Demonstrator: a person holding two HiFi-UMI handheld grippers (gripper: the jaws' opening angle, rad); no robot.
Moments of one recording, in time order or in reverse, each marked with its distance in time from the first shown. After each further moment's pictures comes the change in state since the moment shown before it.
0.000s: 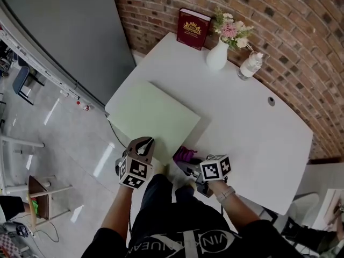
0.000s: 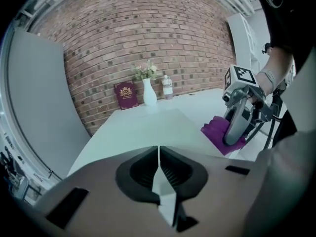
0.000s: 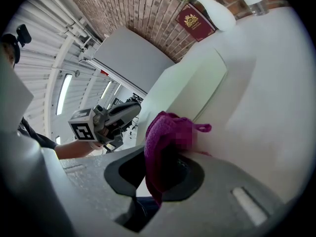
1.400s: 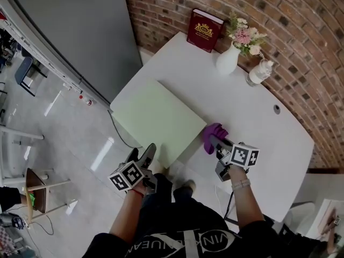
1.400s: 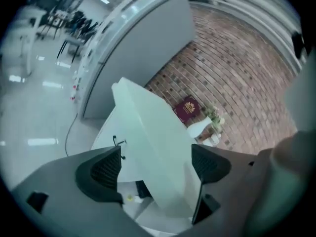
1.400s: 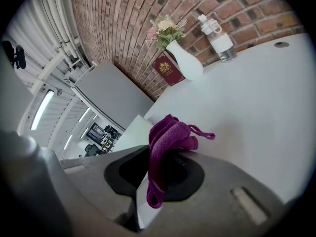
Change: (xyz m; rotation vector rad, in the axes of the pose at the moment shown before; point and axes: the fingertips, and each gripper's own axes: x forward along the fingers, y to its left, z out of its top) left arm -0.016 0.027 -0.066 -1.275 -0.211 0.115; right arm -0.086 -0.082 0.114 0.078 -0.368 -0.238
